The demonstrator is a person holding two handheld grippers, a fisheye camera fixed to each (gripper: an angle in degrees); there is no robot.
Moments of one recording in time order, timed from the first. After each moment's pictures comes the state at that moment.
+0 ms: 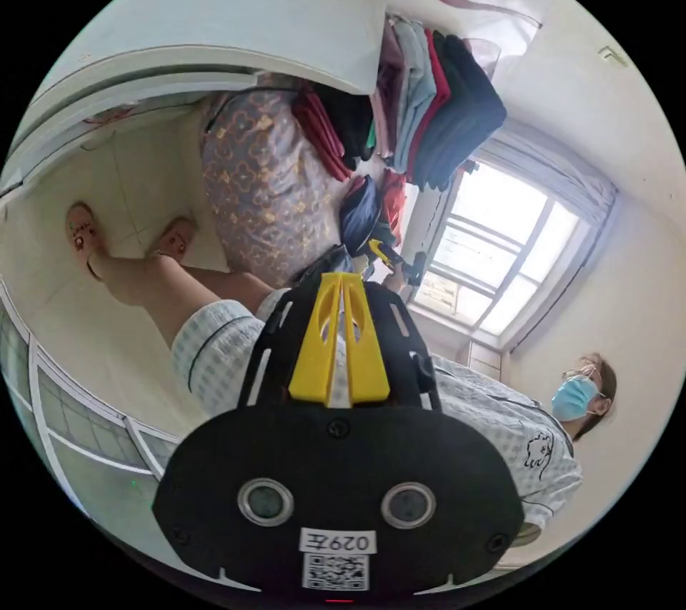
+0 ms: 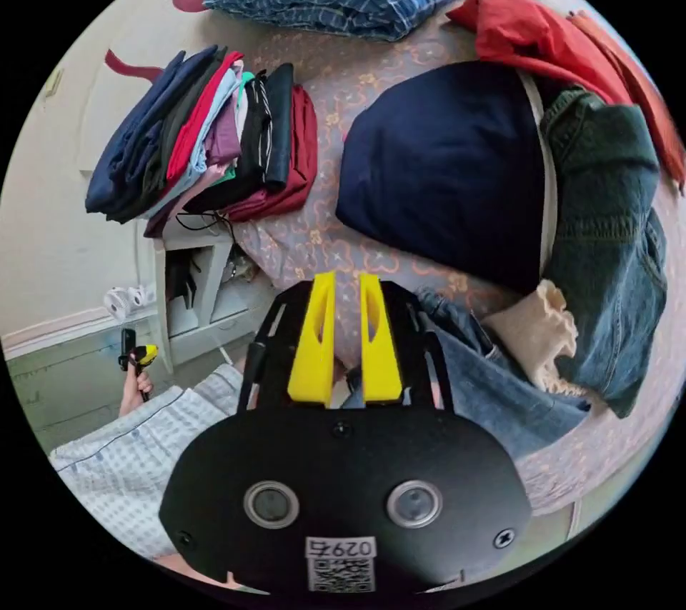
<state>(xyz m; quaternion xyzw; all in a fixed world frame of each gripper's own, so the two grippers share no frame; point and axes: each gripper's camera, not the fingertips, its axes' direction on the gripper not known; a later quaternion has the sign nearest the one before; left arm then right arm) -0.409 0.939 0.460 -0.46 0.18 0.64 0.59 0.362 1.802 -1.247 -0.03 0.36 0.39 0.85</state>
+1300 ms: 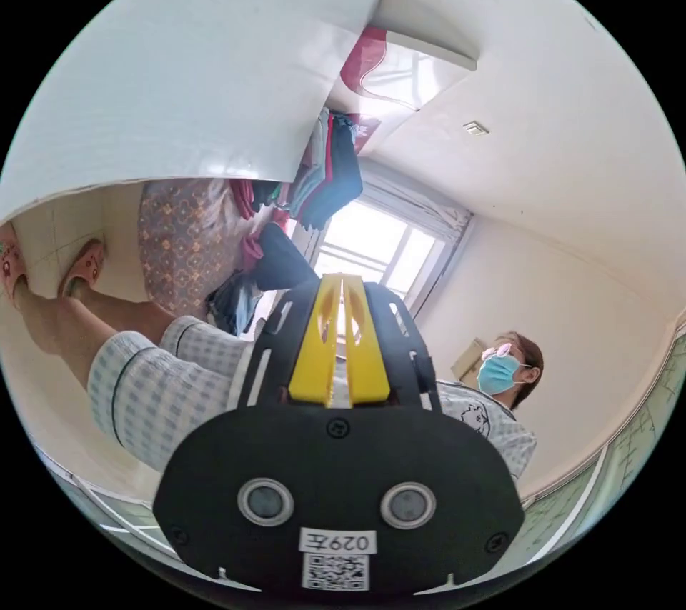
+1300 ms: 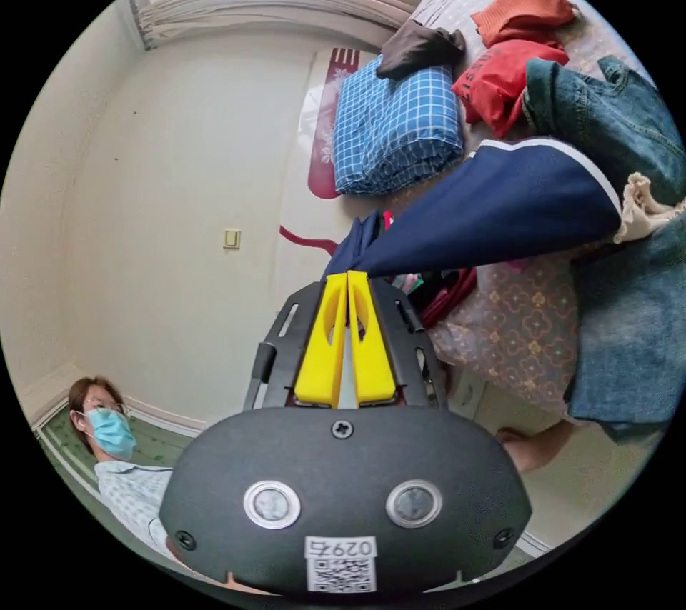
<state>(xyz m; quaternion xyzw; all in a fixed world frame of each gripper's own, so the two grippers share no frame) -0.409 0.545 0.461 -0.59 0.37 0.50 0.52 0.060 1.811 -1.119 0.50 0.08 0.30 0.81</state>
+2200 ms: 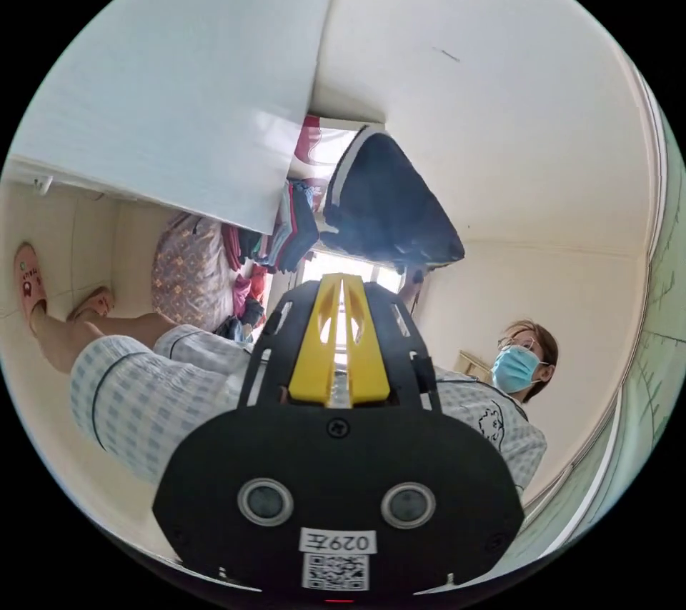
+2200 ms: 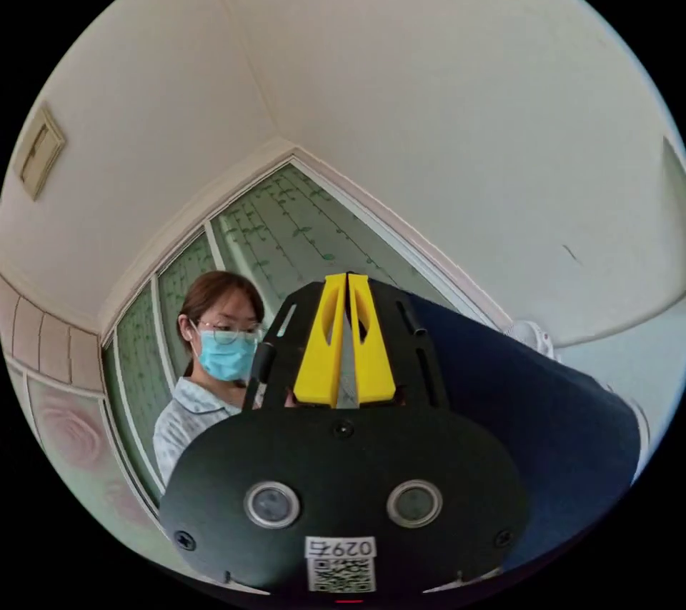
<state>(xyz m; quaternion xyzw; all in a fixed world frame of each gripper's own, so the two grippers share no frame) -0.432 0.256 0.396 -0.49 0.52 0.44 0.54 -0.080 1.338 -0.409 0.11 -0.34 -0.07 0.93</state>
